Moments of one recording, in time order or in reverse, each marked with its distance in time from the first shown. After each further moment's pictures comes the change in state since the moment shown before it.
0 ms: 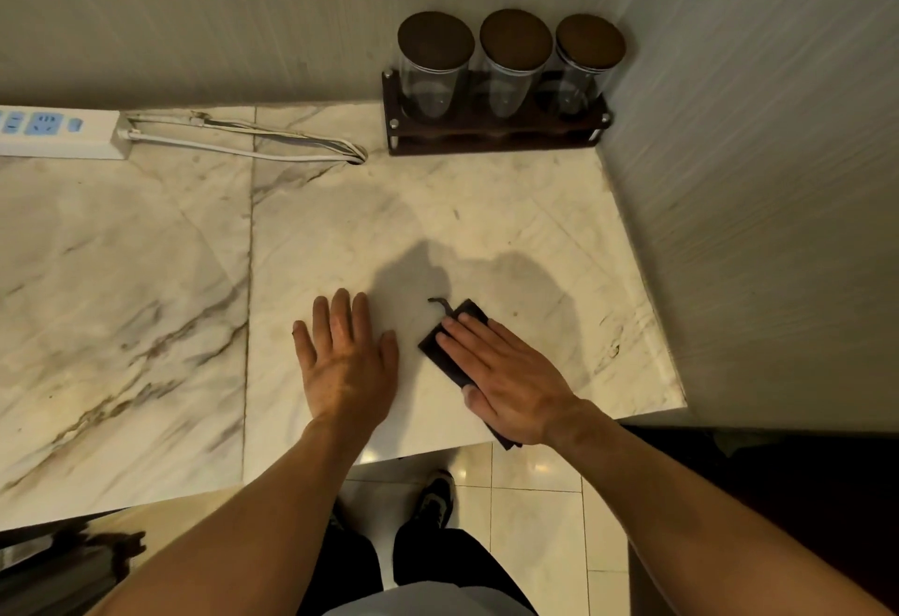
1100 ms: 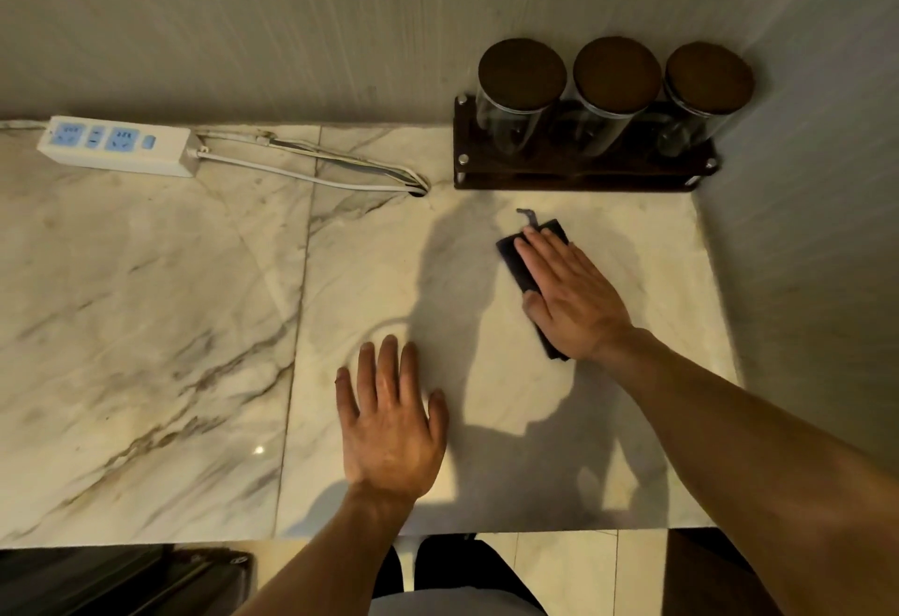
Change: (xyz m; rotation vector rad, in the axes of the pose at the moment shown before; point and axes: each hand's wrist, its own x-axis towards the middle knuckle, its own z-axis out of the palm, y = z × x) left_hand 0.004 0.004 0.003 0.142 -0.036 -0.035; right_hand 0.127 0.101 -0.039 0.035 0.085 0.179
